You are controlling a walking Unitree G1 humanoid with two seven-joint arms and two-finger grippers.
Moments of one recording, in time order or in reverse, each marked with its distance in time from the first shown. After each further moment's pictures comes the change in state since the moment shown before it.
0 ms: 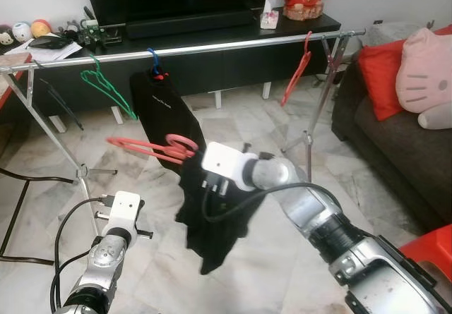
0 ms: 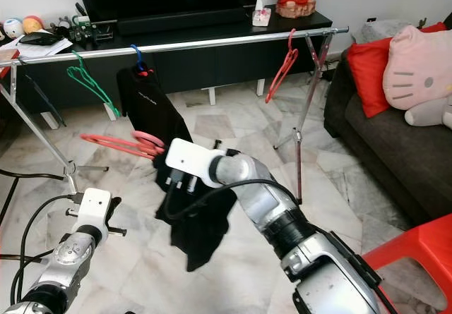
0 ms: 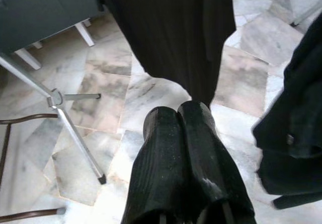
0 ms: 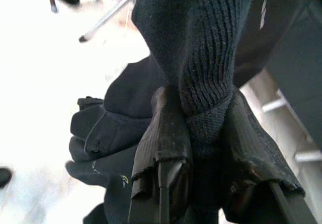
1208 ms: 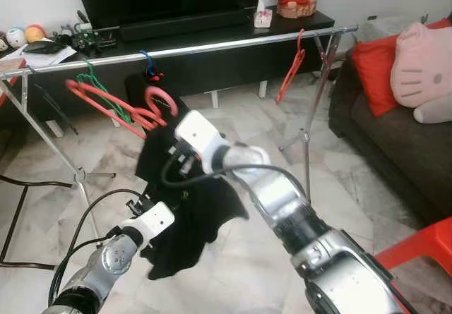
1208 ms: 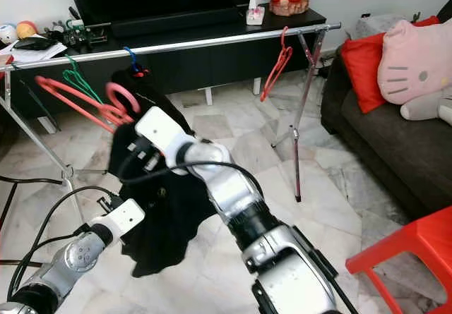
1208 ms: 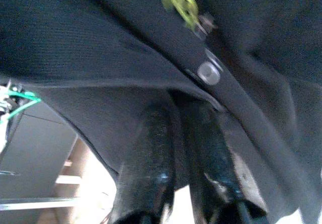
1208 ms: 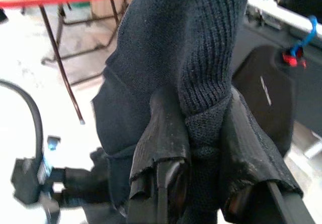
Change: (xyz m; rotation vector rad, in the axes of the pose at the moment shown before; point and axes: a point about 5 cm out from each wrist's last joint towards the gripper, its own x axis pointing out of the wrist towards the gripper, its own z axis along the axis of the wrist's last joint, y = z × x) left arm -0.005 -0.027 0.016 0.657 -0.178 -0.272; right arm 0.020 -0.002 0.096 0.304 -0.321 -0.018
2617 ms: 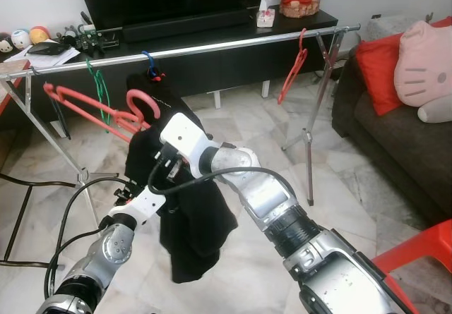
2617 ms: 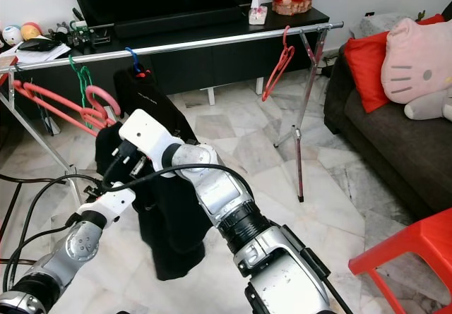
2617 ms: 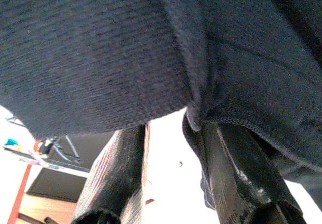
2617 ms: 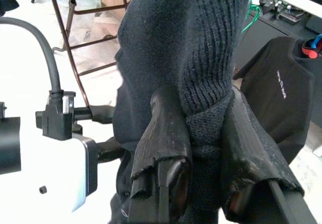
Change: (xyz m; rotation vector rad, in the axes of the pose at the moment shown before) left arm 0.006 0.021 0.003 -0.044 0.030 0.299; right arm 0.002 0.011 -0.012 -0.021 0.044 0.036
